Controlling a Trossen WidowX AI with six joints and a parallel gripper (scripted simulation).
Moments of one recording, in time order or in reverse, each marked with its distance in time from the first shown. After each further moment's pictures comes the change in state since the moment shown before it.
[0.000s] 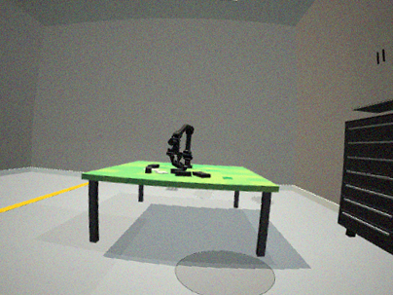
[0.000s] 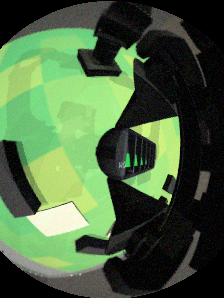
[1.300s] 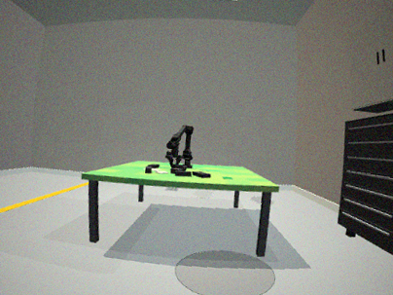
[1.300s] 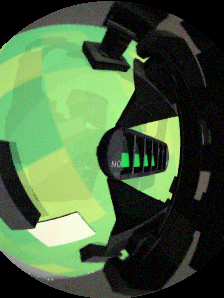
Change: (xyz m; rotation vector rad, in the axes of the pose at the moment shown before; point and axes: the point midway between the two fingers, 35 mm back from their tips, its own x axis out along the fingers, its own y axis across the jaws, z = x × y) arm 0.029 -0.001 0.011 -0.004 -0.002 -0.004
